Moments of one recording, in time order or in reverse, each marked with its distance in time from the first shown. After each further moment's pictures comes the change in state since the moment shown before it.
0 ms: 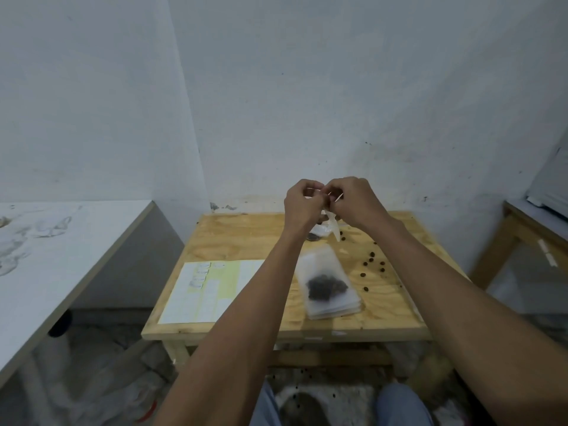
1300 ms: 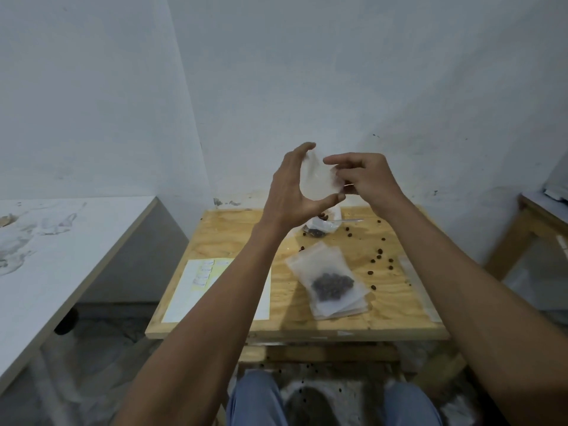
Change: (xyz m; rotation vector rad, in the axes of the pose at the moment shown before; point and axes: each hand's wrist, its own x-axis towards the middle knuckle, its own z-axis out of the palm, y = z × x) left_hand 0.006 0.015 -0.040 0.560 -0.024 0.693; right_hand 0.007 -0.017 -0.020 0.638 0.029 0.110
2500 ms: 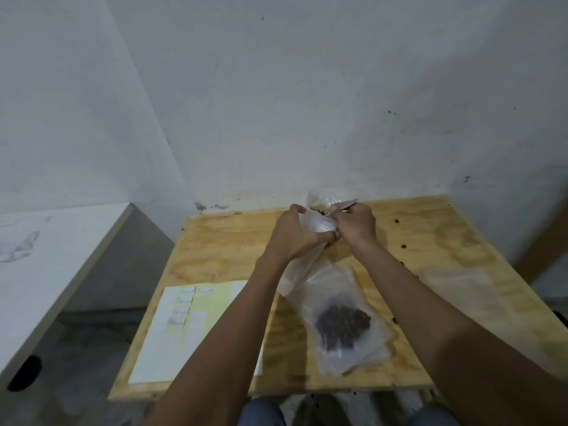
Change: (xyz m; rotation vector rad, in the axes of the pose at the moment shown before) left_hand -0.010 -0.104 0.080 0.058 -0.392 -0.687; right_hand 0.077 0.174 0.049 -0.110 0.342 0.464
